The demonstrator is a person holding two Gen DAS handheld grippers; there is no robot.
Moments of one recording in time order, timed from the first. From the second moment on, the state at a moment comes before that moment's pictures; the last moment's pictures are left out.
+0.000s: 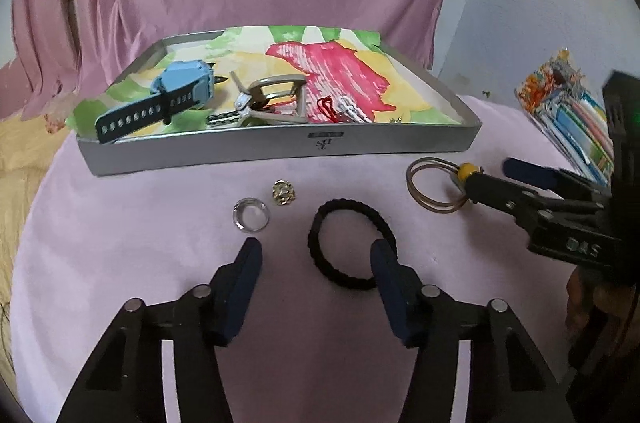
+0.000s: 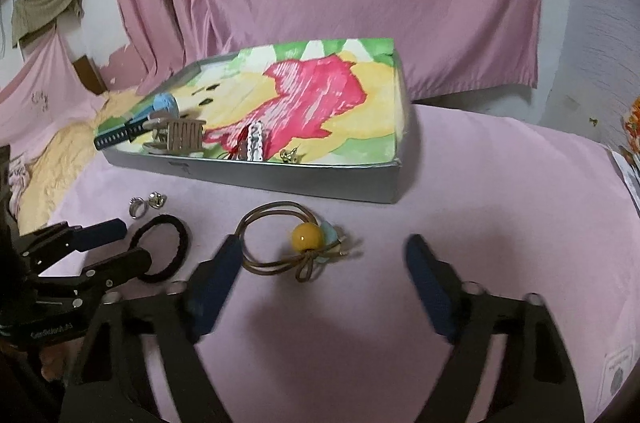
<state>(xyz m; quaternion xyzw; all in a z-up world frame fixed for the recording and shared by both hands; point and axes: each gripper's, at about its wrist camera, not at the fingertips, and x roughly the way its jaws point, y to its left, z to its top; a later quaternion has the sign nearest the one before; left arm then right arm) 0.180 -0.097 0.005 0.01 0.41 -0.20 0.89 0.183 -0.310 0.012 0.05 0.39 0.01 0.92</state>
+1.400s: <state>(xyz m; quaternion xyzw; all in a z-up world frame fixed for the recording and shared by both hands) 0.196 -0.075 0.066 -0.04 0.30 -0.18 0.94 0.186 -0.302 0.049 0.07 0.31 0.06 0.95</state>
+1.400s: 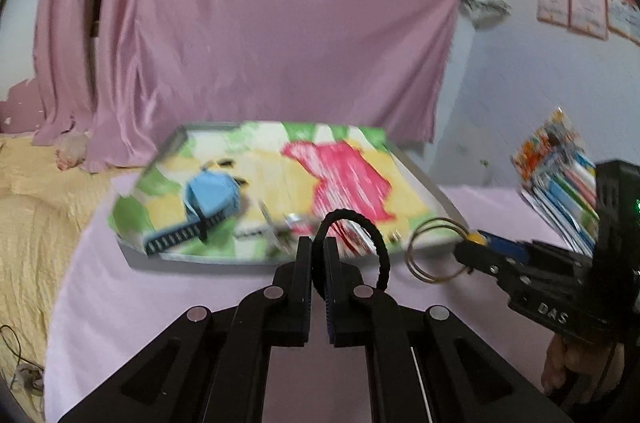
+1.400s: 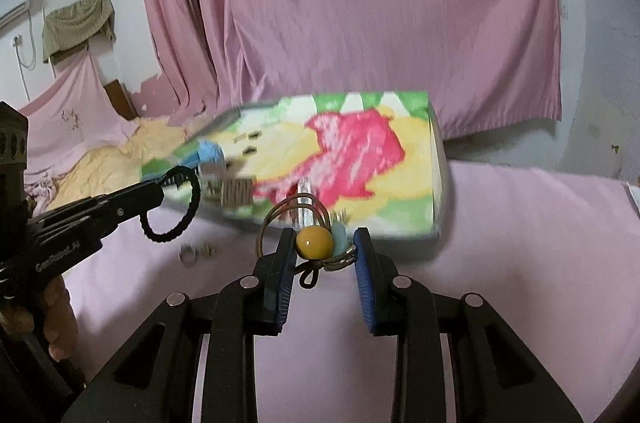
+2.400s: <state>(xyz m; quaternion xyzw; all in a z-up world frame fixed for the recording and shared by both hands) 0.273 -0.058 0.025 -0.04 0.36 -0.08 0.93 0.262 -0.281 0.019 0.10 0.35 0.05 0.93</state>
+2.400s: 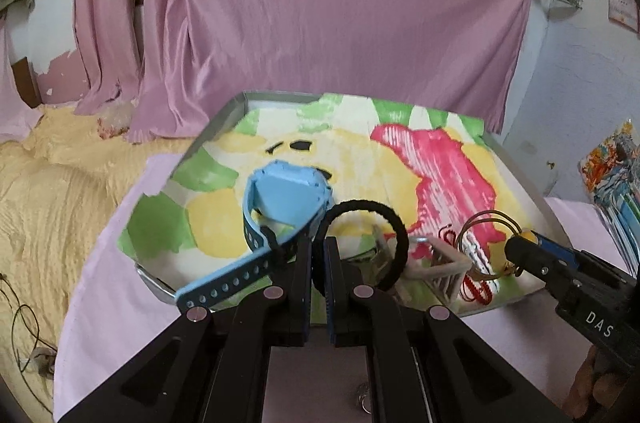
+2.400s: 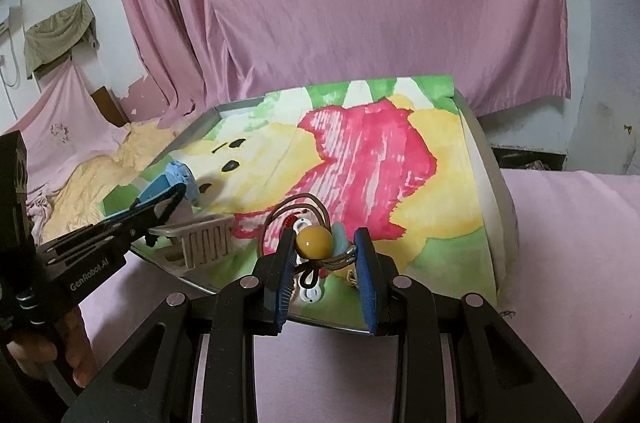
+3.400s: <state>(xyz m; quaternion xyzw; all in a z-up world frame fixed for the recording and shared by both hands) 0.220 -0.031 0.055 -0.10 0.26 -0.09 0.96 0.196 -0.283 0.062 0.09 0.18 0.00 0.98</state>
